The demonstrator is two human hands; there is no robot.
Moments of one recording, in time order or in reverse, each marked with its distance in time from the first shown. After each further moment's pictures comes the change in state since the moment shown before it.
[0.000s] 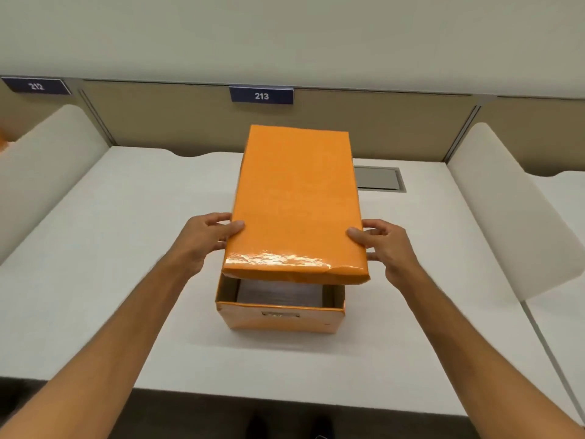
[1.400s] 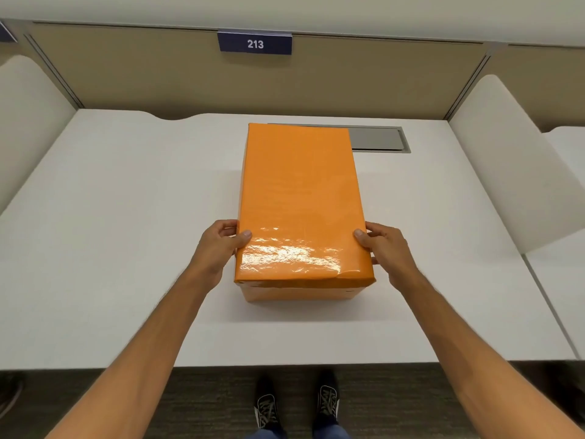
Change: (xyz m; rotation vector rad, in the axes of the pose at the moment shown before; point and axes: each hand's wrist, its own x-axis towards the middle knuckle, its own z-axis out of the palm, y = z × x) left_hand 0.008 -0.088 -0.016 -0.048 -0.049 -0.105; right_hand -0.033 0.060 0.050 -0.129 0.064 0.155
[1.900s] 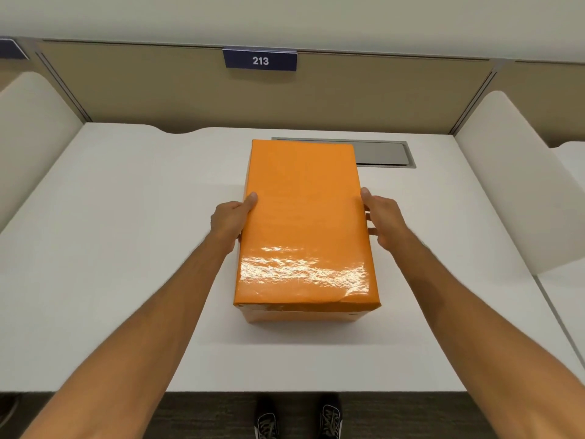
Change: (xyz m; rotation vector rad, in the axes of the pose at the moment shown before) left_hand 0.069 0.062 0.025 0.106 0.136 0.006; right_hand 0.084 -0.067 0.013 0.085 0.070 0.060
